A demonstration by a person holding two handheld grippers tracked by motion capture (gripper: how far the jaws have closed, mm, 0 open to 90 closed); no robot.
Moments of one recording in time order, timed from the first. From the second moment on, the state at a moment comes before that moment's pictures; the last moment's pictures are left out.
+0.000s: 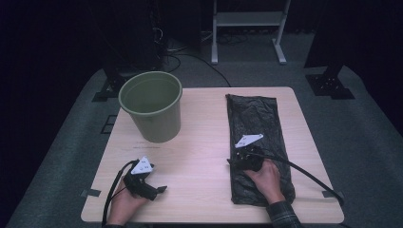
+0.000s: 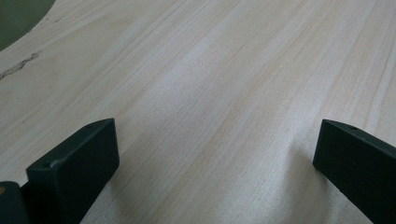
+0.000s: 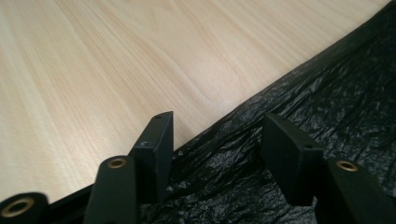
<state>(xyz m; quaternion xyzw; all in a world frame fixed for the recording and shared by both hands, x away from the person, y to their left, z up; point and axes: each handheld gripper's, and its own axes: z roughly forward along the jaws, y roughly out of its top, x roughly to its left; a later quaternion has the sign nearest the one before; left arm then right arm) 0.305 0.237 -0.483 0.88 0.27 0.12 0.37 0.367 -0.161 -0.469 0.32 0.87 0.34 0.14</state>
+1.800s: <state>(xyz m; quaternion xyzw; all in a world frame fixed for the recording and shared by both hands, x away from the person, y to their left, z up) 0.304 0.236 -0.483 0.88 0.28 0.12 0.37 0.338 -0.227 -0.473 0.36 0.85 0.33 0.18</state>
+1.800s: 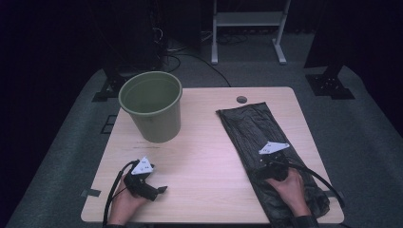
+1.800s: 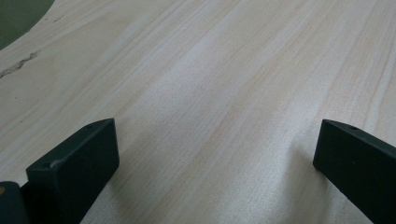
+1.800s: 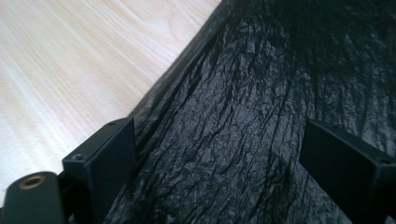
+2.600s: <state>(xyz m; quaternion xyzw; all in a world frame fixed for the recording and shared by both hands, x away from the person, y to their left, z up) 0.307 0.243 -0.456 0.86 0.29 0.12 0.40 0.344 -0.237 -0.486 0.37 0.84 0.37 0.16</state>
